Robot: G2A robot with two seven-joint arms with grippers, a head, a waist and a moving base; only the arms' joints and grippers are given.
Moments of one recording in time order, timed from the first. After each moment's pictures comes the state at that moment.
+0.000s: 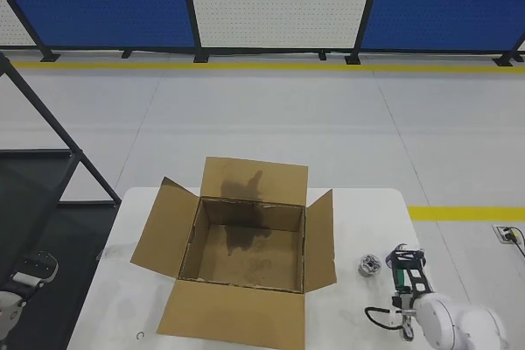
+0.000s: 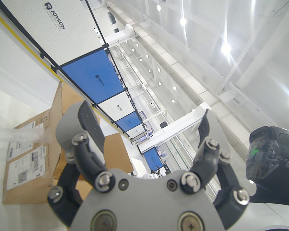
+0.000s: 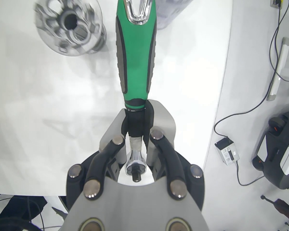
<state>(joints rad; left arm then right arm) 1.68 -1.16 -2.18 -1.99 -0.64 -0.41 -0.61 -1.24 -1.28 1.60 -1.91 -1.37 0.11 1.33</state>
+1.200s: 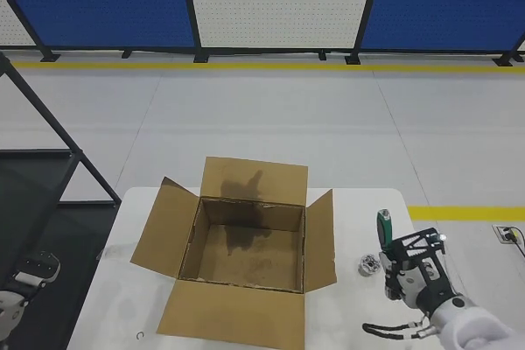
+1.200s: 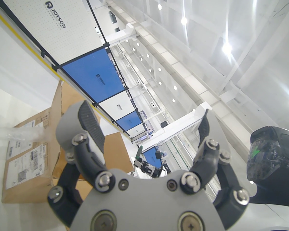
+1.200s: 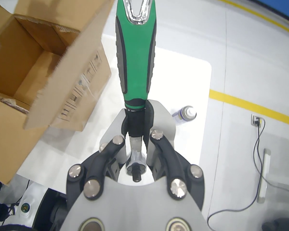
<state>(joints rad) 1.68 -1.17 -2.17 -2.00 -0.63 -0.40 -0.60 -1.29 -1.27 1.58 -2.35 -1.23 -0.10 1.09</state>
